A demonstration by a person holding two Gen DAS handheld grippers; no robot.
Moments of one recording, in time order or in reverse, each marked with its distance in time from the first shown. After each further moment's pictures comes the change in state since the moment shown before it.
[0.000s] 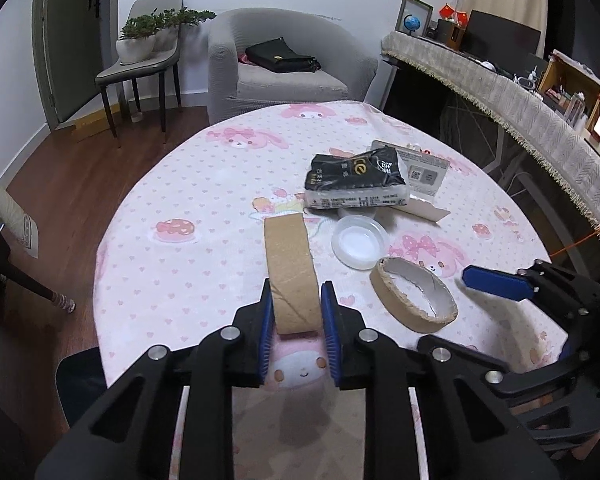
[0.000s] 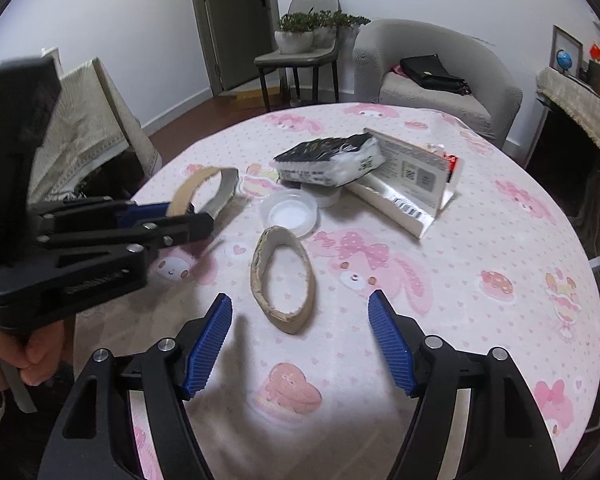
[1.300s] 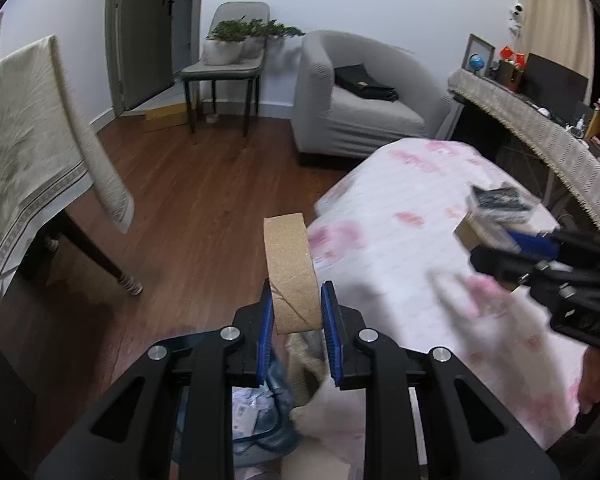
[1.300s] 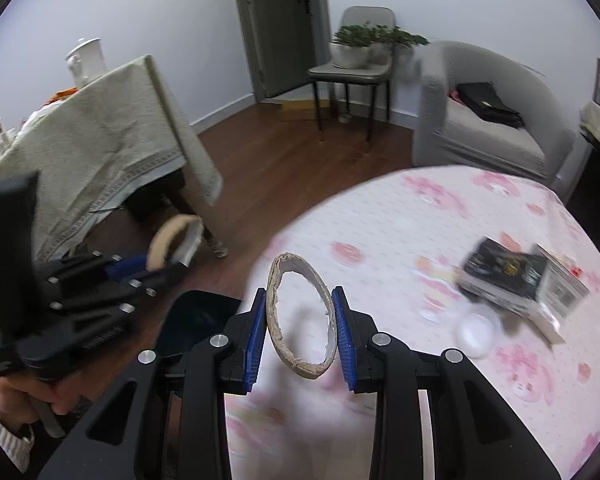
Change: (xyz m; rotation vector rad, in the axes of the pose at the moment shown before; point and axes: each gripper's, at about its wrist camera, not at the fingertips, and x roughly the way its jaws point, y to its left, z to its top) left arm -0.076 0.153 -0.040 -0.134 -0.073 0.169; right arm 0.024 0.127 0.074 -0.069 -0.035 0.114
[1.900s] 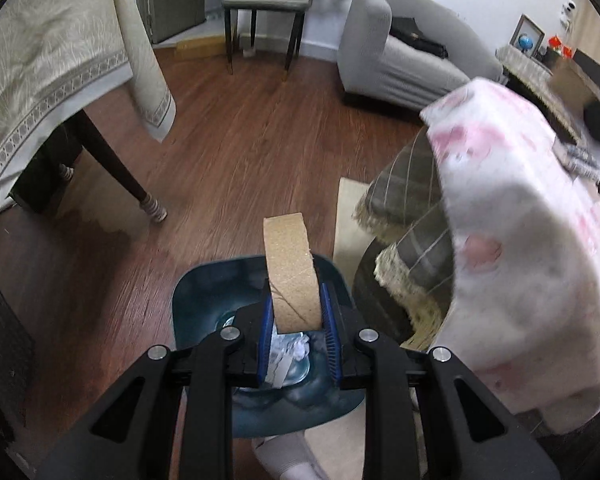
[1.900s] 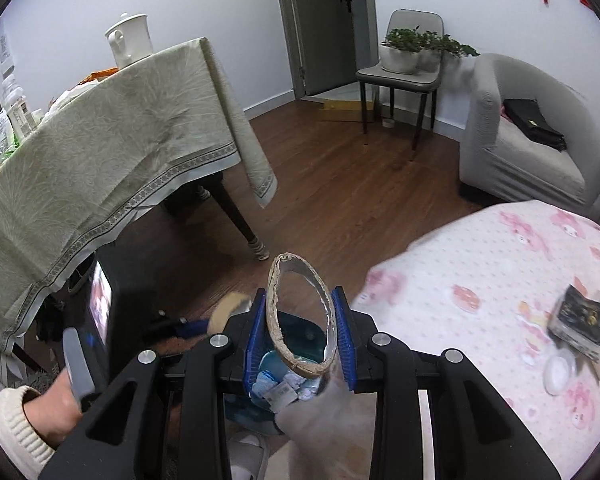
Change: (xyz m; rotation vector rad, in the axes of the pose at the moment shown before) left arm 0.046 0.086 -0.060 -0.097 0.207 0.048; right arm 0.034 0.079 0.029 -0.073 0.014 0.090
